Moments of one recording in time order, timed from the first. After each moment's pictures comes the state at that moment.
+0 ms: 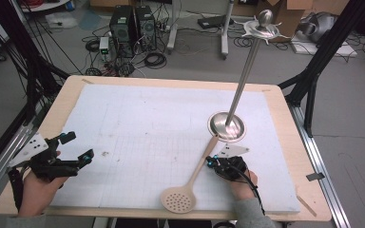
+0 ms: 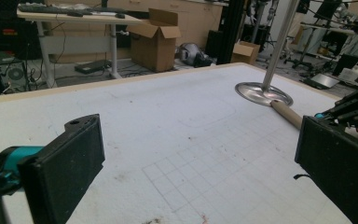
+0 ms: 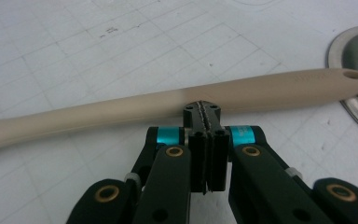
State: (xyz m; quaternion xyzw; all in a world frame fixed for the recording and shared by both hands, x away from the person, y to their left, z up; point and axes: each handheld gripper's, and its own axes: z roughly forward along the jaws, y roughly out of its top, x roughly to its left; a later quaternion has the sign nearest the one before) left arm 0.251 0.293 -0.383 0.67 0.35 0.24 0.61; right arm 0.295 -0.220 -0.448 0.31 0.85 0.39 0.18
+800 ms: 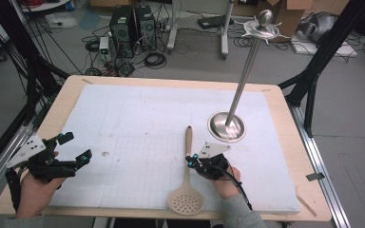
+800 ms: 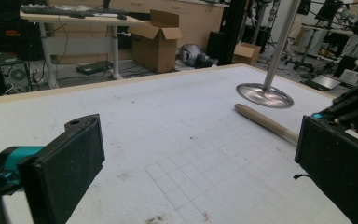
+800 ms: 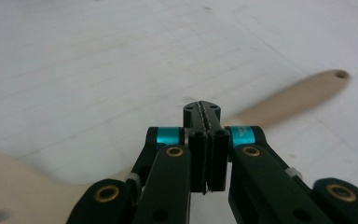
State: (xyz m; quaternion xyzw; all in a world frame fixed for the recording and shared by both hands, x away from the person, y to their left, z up) left arm 0.249 0.297 -0.383 0.67 0.36 0.24 0.61; right arm 0.289 -0.166 -0.428 0.23 0.86 0.44 0.15
